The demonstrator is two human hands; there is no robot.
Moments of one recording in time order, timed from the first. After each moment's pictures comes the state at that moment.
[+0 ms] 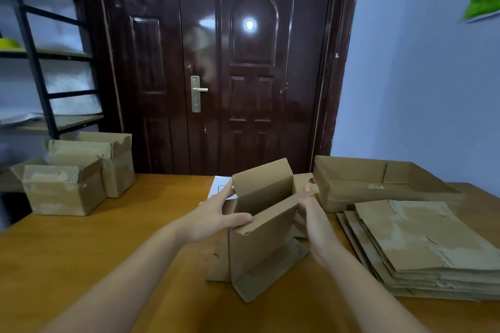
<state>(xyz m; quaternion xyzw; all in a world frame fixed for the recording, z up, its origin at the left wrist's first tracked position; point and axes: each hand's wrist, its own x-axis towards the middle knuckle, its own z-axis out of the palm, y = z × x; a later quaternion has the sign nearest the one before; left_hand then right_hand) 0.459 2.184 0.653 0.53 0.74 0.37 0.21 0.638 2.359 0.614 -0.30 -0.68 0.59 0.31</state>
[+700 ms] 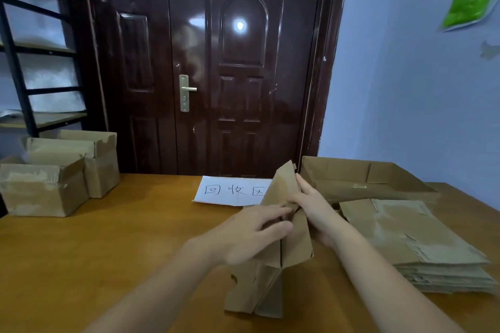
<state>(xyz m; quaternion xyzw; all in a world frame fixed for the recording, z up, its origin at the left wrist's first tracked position) 0.542 2.215 0.659 0.66 0.66 0.32 0.15 0.659 2.382 0.661 -0.26 -0.68 0.64 0.23</state>
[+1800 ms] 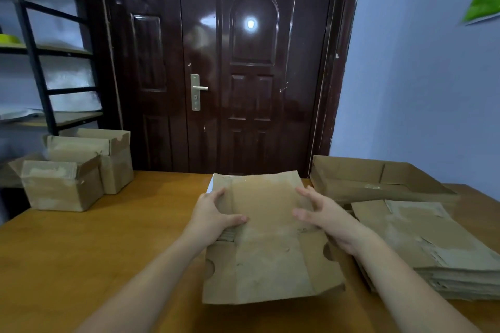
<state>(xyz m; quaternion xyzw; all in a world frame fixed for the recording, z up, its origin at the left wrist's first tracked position) 0.461 2.212 0.611 0.34 0.77 0.53 0.09 0.677 2.400 0.646 -0.21 -0.80 0.55 0.15</state>
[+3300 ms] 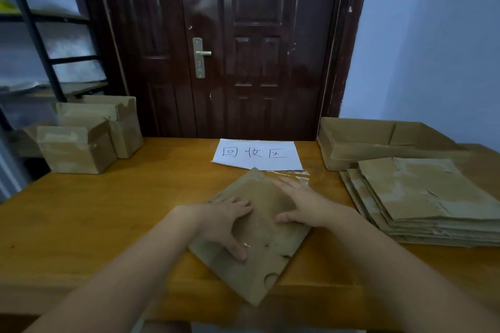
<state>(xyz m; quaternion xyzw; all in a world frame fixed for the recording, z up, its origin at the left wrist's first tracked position) 0.481 2.172 0.594 0.58 0.79 -0.06 0.21 0.641 2.387 0.574 -0.17 -0.98 0.13 -0.01</state>
